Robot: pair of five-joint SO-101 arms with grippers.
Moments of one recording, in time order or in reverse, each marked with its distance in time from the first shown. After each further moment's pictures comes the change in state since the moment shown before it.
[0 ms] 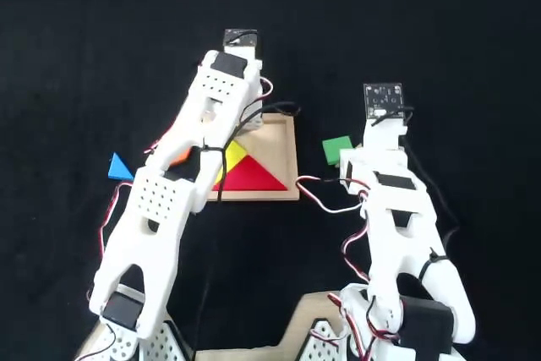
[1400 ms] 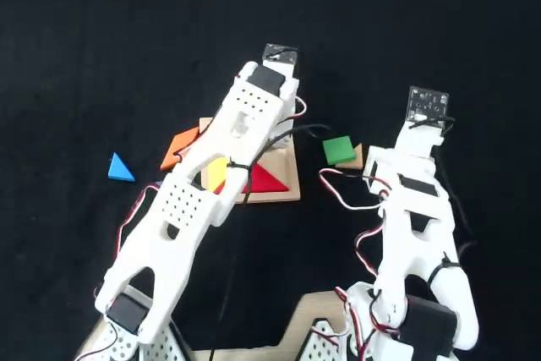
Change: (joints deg) left arm 8.5 6.5 -10.7 8.2 0.6; right arm 8.9 0.0 -0.1 -1.1 -6.2
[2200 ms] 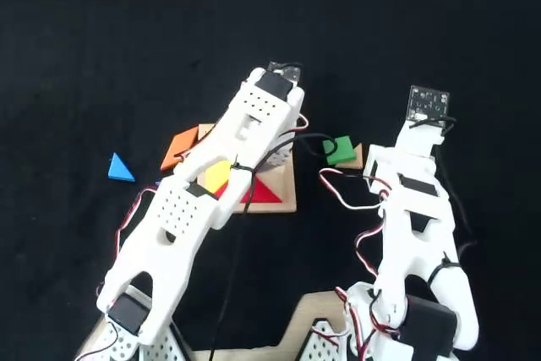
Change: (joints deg) left arm 1.9 -8.8 16.4 1.8 0.1; right arm 0.0 0.0 0.0 -0.9 0.0
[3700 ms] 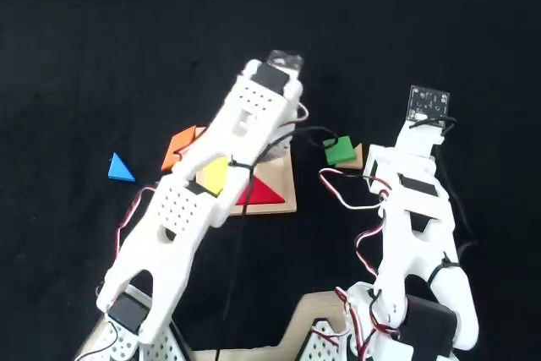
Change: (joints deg) left arm -0.9 0.7 -7.5 0.6 -2.7; right arm 0.0 0.0 0.0 0.0 0.0
